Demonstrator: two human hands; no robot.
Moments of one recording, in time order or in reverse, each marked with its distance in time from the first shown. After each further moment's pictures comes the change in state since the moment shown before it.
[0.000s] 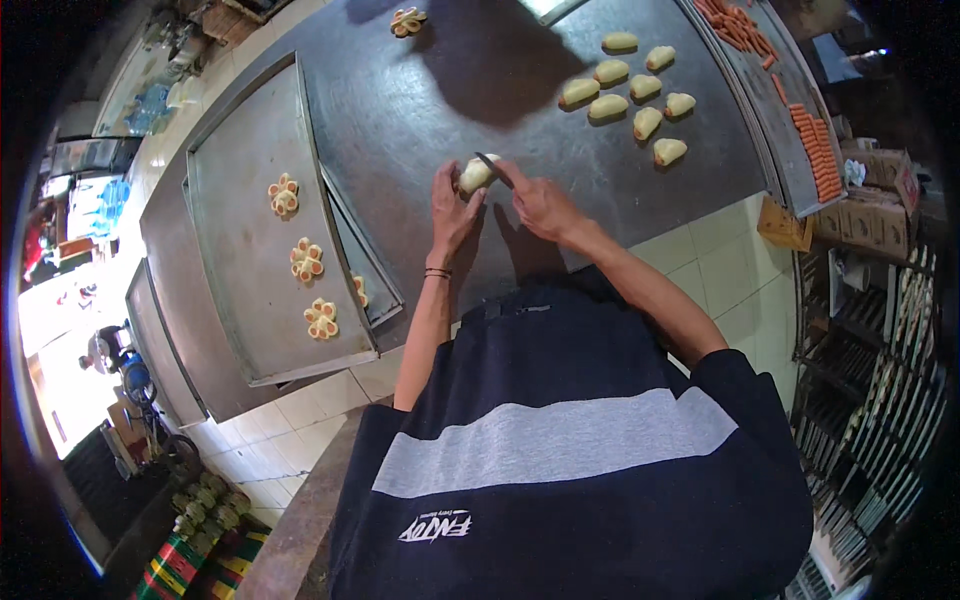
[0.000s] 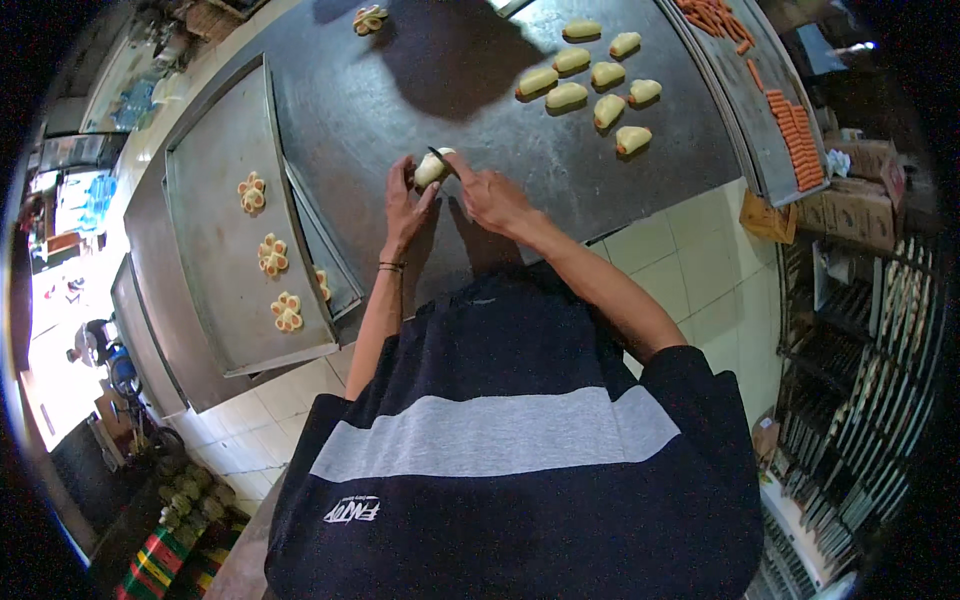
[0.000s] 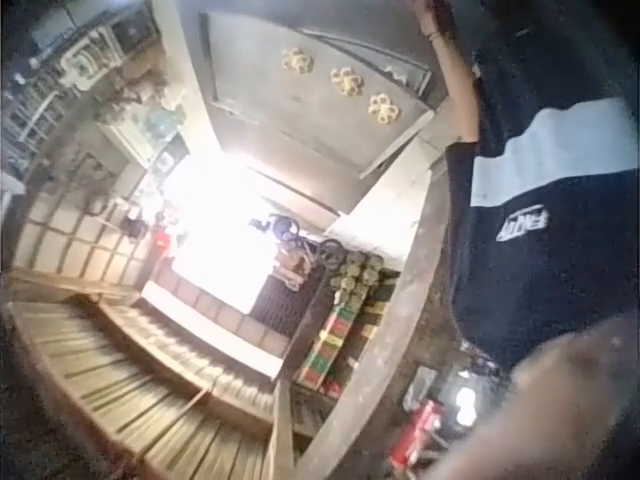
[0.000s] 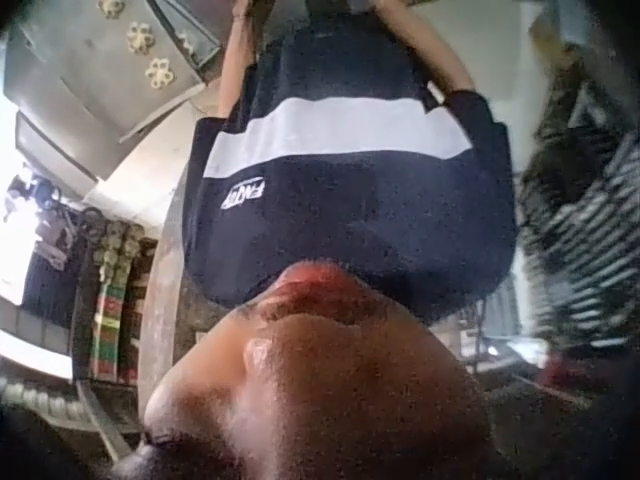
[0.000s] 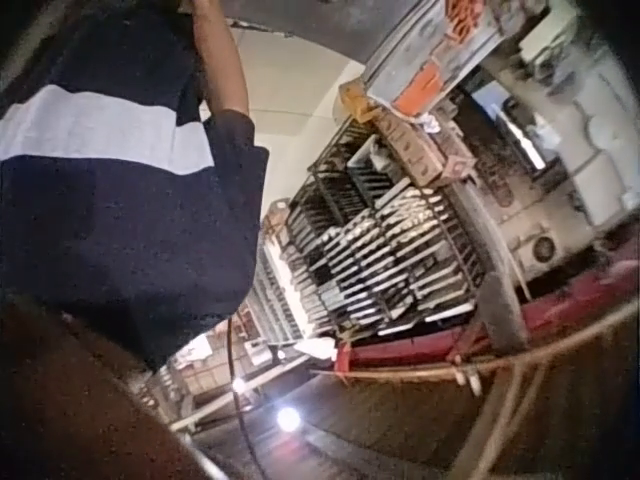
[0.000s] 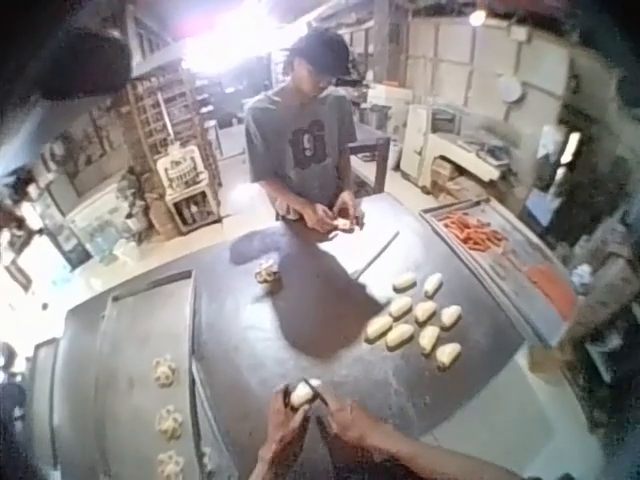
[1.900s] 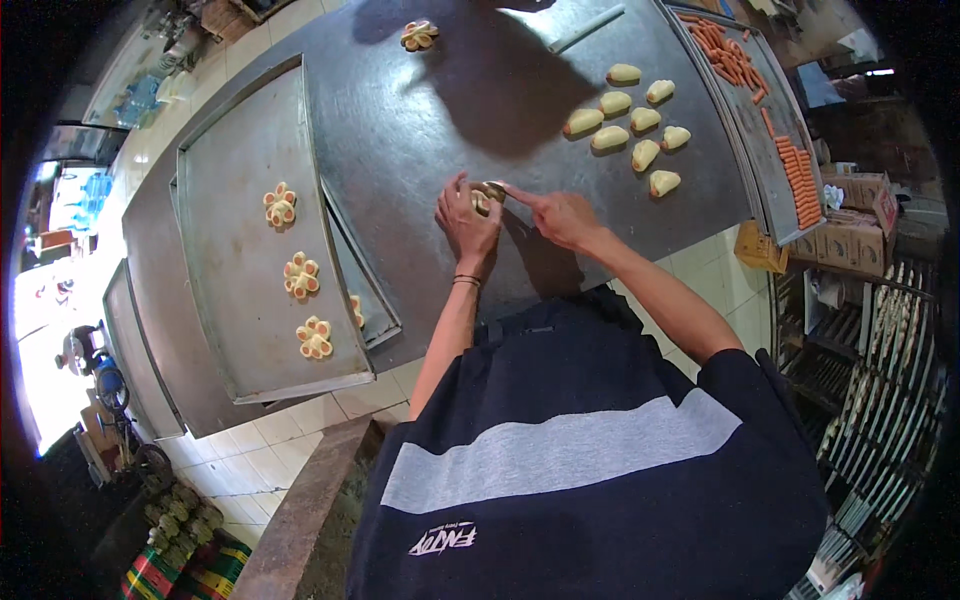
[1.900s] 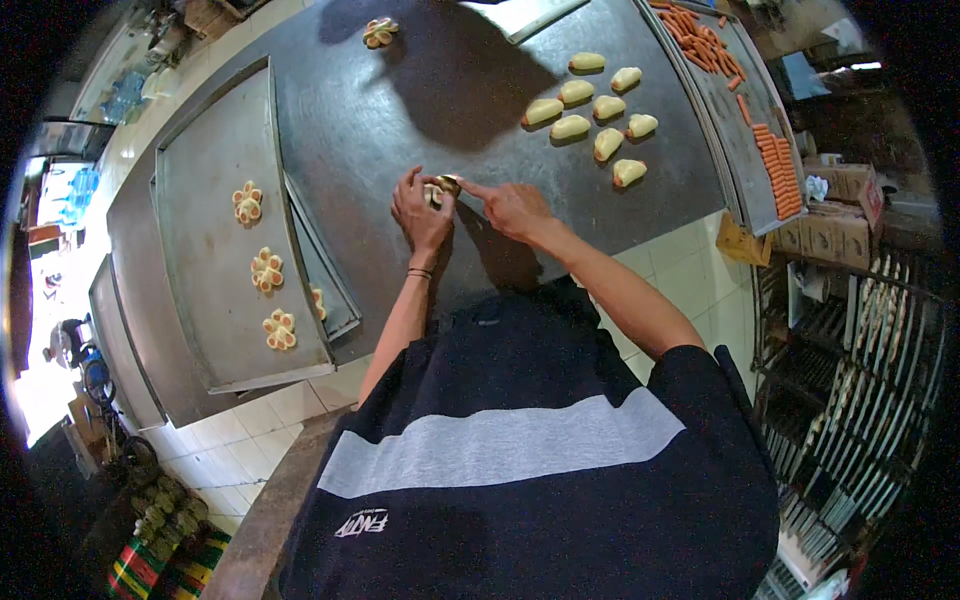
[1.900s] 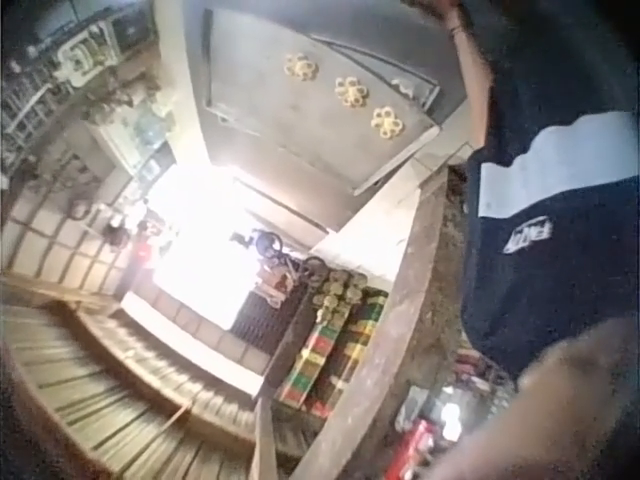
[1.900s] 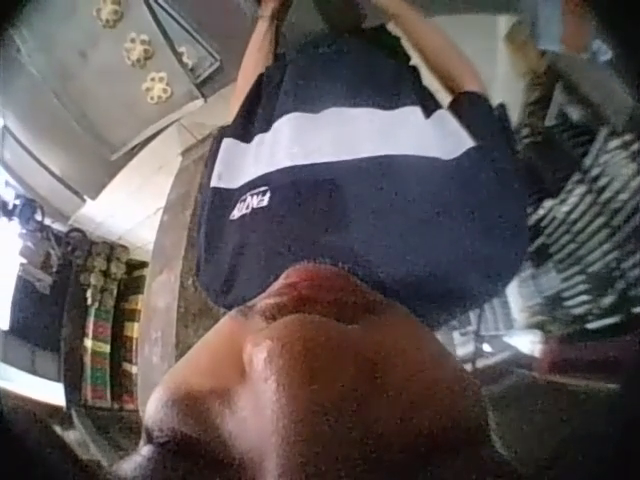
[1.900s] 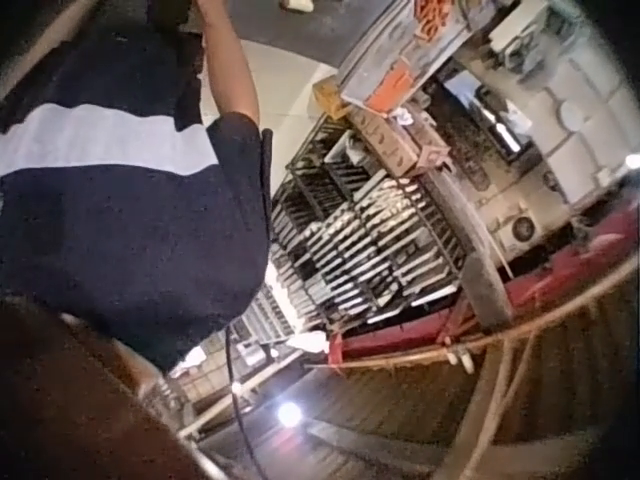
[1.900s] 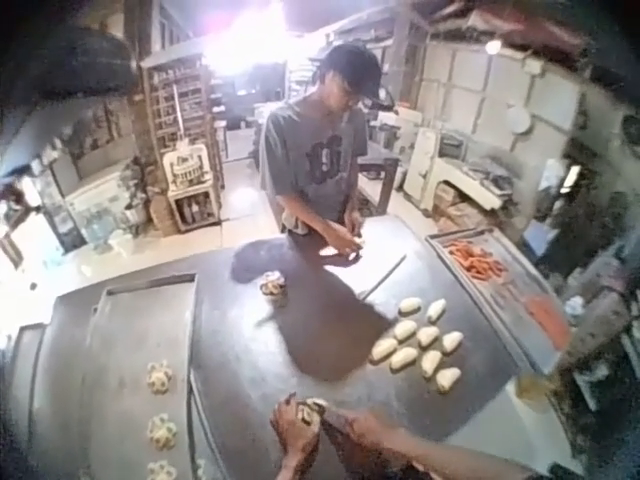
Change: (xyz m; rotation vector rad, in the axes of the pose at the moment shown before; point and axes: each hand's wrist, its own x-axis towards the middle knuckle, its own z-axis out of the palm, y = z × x) left_hand 0.012 -0.010 0.013 0.276 0.249 -0.094; right_hand 0.035 0.000 -0.002 -0.444 -0.182 -0.017
